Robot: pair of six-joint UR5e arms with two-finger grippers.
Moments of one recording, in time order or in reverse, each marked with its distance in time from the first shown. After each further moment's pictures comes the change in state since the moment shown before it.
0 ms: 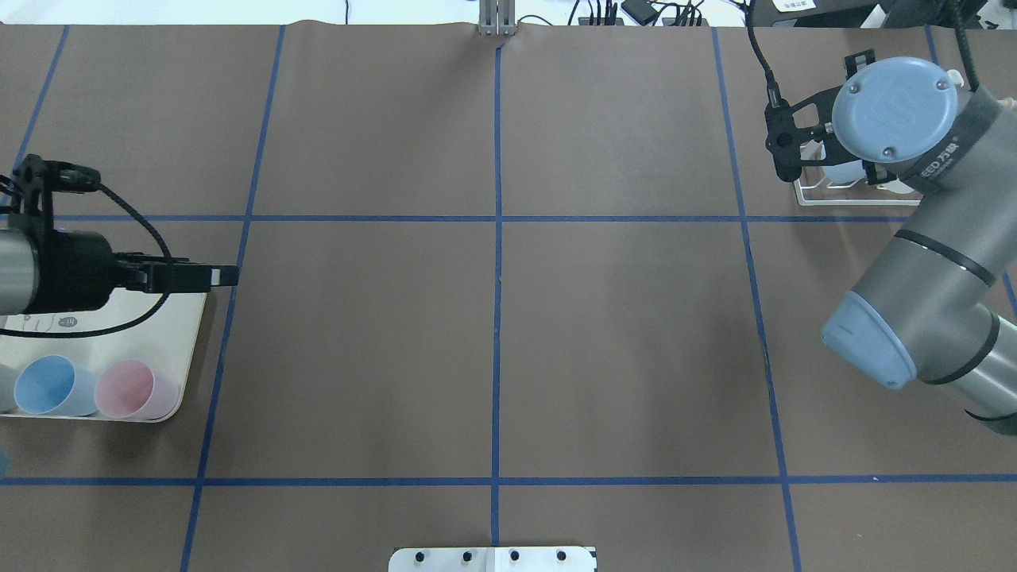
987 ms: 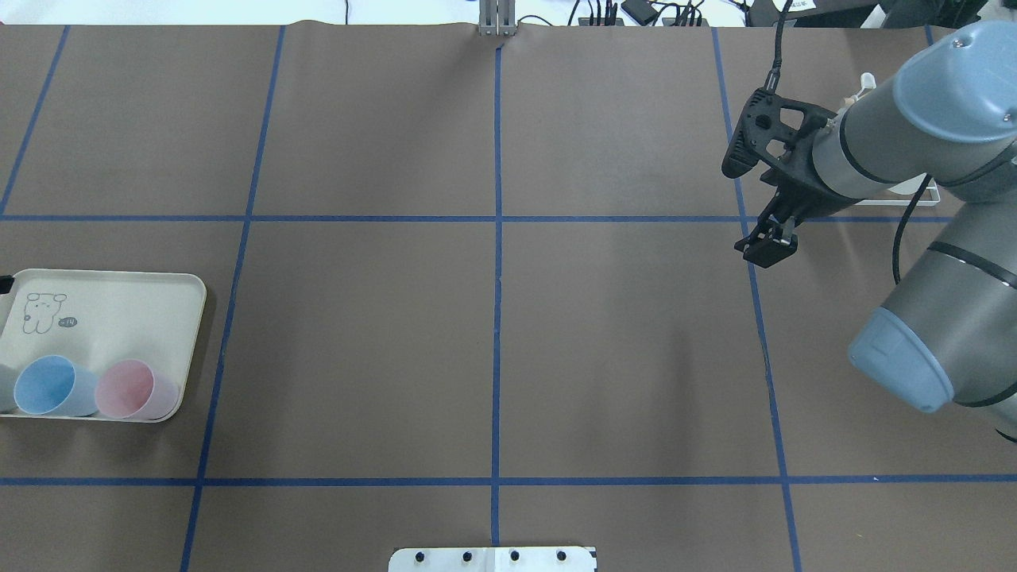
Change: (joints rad) left arm -0.305 0.352 0.162 -0.164 -0.041 0.748; right arm -0.002 -0.056 0.056 0.331 0.695 0.675
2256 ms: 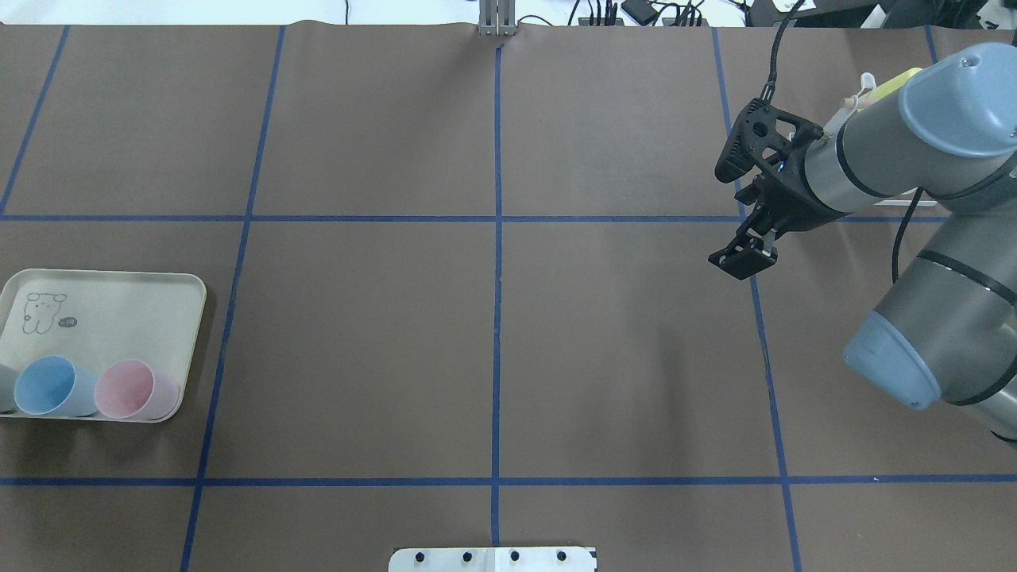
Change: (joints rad) left arm 0.093 0.035 0.263 -0.321 -0.007 -0.195; right arm -0.006 -0.008 -0.038 0.058 0.012 0.026
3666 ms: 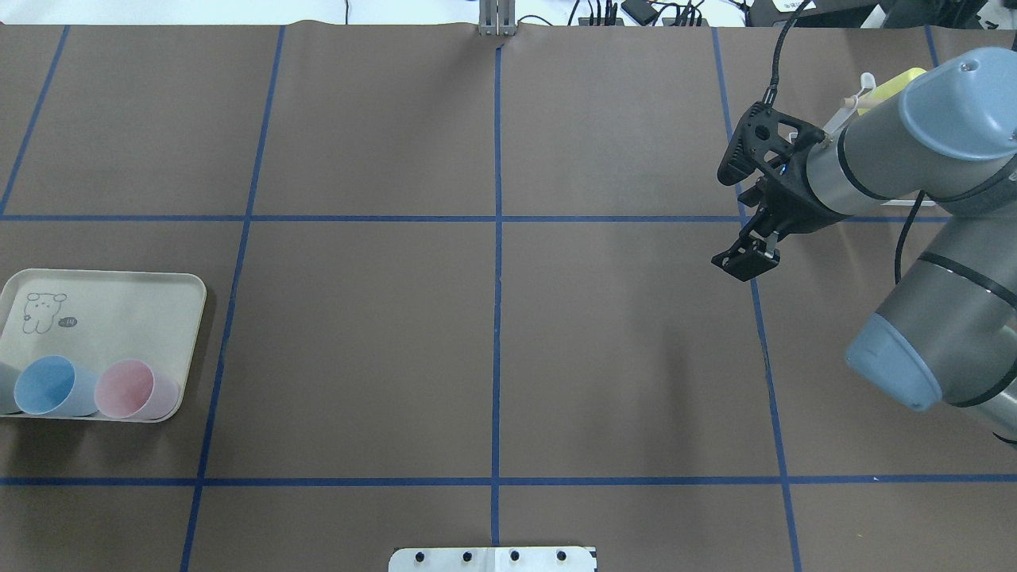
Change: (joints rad) left arm 0.020 -0.007 0.026 -0.029 -0.064 -0.021; right arm -0.001 -0.006 -0.001 0.002 -0.004 -0.002
